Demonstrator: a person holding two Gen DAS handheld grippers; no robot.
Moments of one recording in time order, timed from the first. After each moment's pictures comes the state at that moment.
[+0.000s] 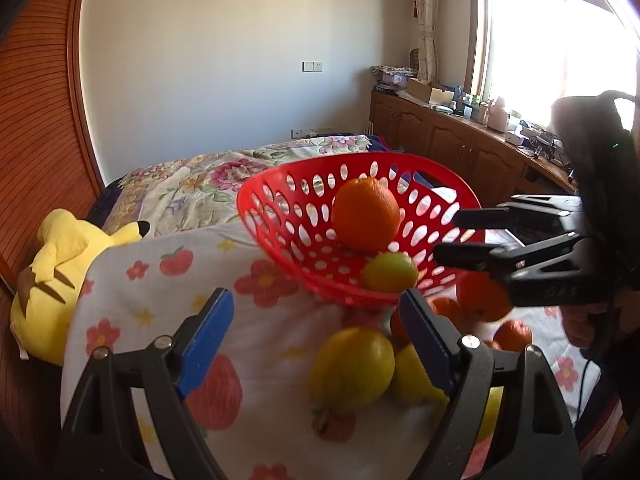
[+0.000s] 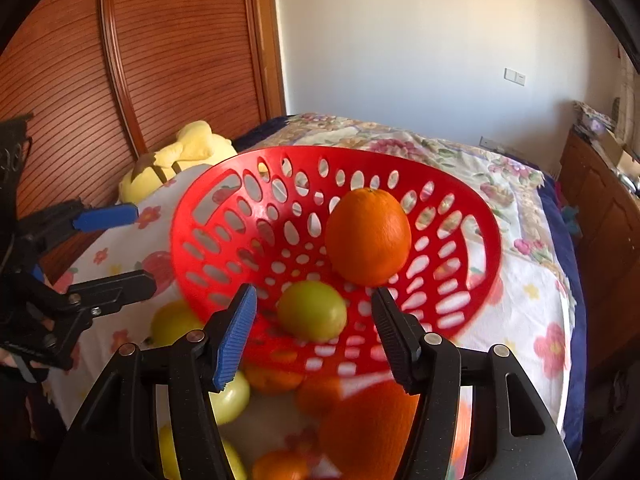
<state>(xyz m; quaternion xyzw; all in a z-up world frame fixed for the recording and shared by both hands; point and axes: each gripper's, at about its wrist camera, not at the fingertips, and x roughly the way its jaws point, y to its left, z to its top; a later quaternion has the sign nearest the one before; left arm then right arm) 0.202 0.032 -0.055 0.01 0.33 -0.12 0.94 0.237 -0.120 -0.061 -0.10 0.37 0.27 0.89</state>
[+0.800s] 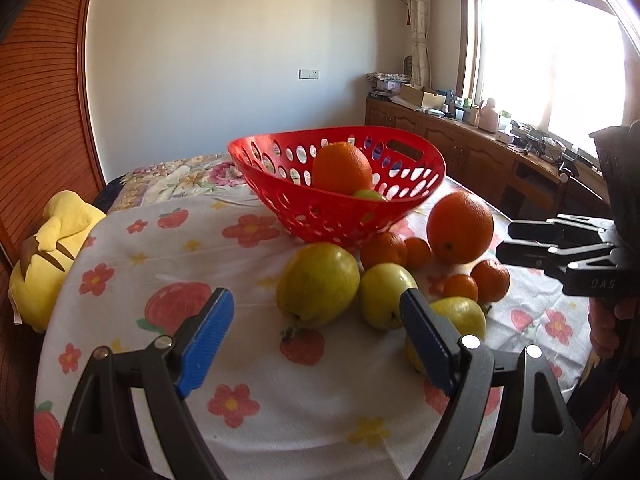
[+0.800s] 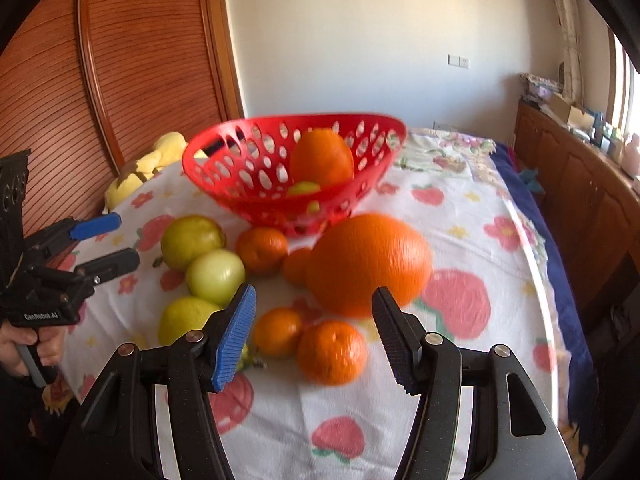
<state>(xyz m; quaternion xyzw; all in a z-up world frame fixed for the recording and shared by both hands) 0.130 0.021 -0.091 0.01 0.31 -0.13 0.94 0.139 -0.180 -0.083 -0.05 0.36 0.19 0.91</state>
